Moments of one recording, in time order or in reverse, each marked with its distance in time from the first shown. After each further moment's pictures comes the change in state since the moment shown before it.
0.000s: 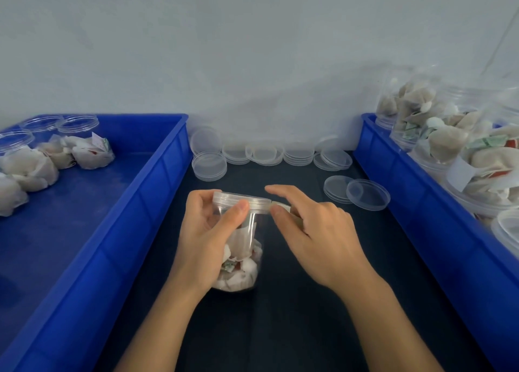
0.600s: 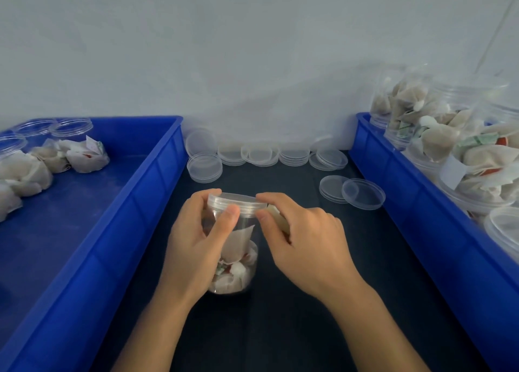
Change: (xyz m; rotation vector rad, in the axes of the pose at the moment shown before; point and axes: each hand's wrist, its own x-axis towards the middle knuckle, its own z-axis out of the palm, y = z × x) left_hand -0.004 0.001 -0.007 0.244 -0.056 0.110; right_hand -0.007 -0.008 0.009 -0.055 0.089 -0.017
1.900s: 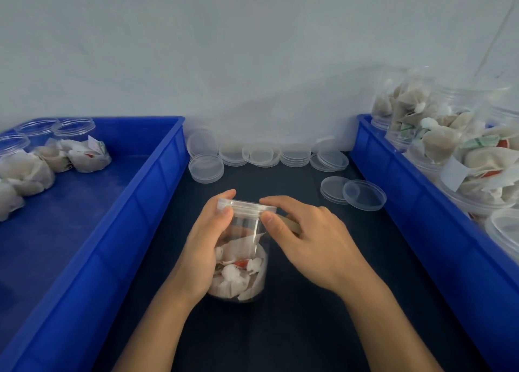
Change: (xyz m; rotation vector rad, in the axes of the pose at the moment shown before) left_hand 0.005 -0.015 0.003 -0.305 -0.203 -0.172; right_hand 0.006 0.014 -0.011 0.139 -0.202 0.092
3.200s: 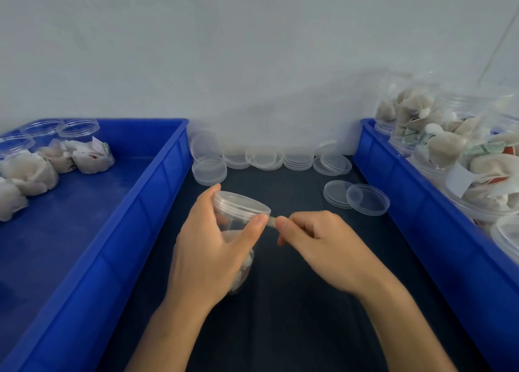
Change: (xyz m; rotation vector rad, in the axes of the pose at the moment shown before) left_hand -0.006 0.014 0.010 0.589 0.318 0.157; right_hand -0.001 0.009 -0.009 0.161 -0.132 0.101
